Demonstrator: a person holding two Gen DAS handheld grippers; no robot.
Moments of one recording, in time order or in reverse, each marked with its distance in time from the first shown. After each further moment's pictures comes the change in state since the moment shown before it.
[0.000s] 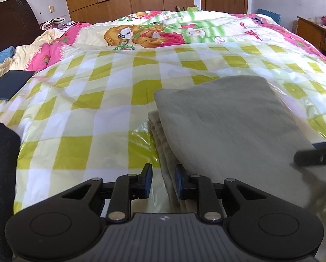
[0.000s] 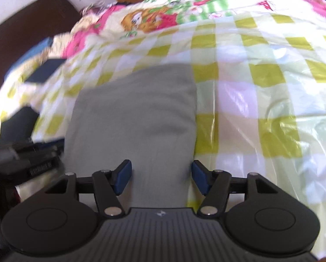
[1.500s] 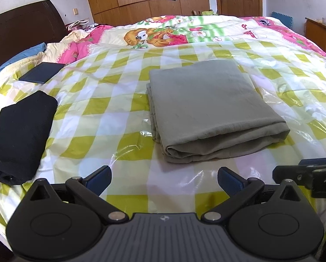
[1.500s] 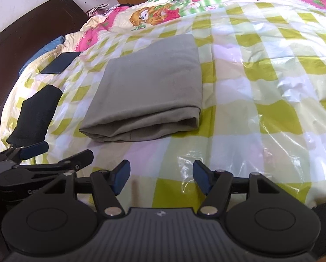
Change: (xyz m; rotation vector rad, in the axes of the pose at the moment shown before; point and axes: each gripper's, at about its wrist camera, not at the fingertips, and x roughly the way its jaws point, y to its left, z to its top) left arm -0.103 -0.059 -0.077 -0.053 -0.022 0.126; right arm -0.069 0.025 -0.095 0.058 -0.034 0.040
